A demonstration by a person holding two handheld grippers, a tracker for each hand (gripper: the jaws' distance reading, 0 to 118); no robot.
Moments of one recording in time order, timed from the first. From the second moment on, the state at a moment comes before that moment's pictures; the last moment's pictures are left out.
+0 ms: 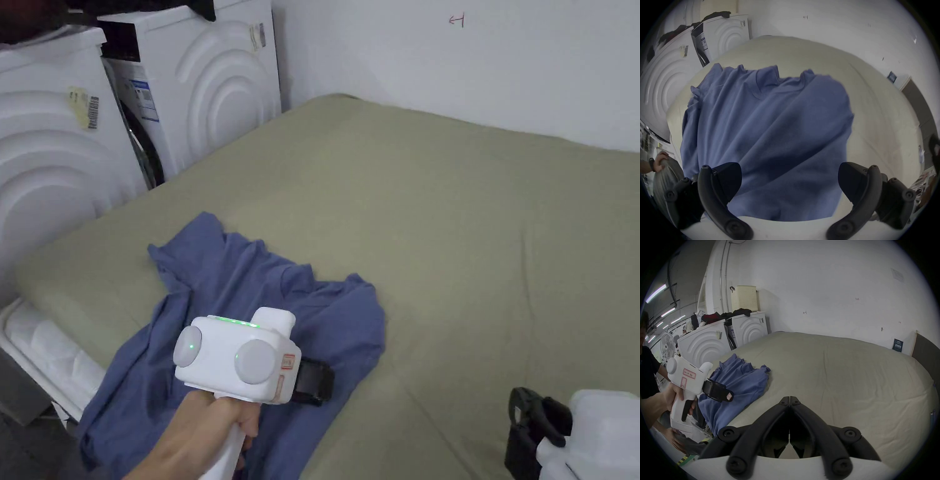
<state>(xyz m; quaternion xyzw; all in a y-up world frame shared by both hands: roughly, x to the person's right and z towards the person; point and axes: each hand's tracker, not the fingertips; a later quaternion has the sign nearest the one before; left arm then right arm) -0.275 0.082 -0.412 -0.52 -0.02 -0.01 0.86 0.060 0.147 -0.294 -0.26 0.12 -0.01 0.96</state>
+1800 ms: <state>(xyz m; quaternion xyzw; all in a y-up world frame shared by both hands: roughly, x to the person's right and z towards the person) 0.140 0.187 -0.397 -0.38 -0.31 -0.11 0.86 0.300 0.184 -0.139 -0.26 -0.13 -0.08 0.95</state>
